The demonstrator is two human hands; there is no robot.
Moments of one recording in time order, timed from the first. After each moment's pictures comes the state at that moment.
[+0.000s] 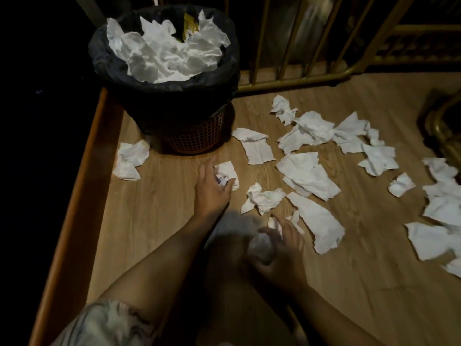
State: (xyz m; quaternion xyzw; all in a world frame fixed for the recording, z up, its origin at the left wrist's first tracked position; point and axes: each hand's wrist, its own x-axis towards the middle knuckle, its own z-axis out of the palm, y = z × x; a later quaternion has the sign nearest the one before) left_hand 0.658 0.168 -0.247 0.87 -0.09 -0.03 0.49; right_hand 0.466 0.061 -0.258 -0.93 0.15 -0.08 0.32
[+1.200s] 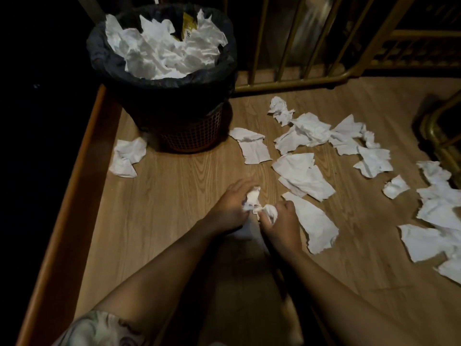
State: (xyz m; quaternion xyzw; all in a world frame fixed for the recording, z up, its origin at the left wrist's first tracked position) left_hand 0.630 0.151 -0.257 0.82 -0.35 -0.19 0.41; right_hand 0.521 0.024 -0.268 -0.90 0.30 -0.05 0.31
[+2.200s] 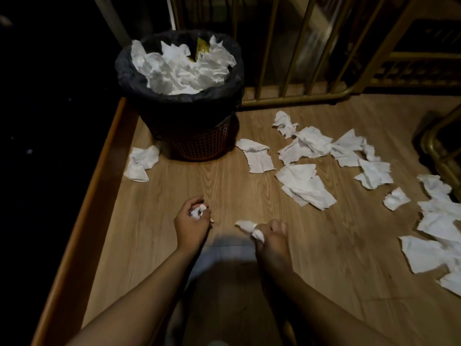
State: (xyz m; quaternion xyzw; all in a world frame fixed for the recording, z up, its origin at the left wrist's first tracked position) left_hand 0.606 0.223 -0.266 0.78 0.09 -0.04 0.62; right_hand 0.496 0.053 -0.275 -0.93 0.19 -0.04 0.31
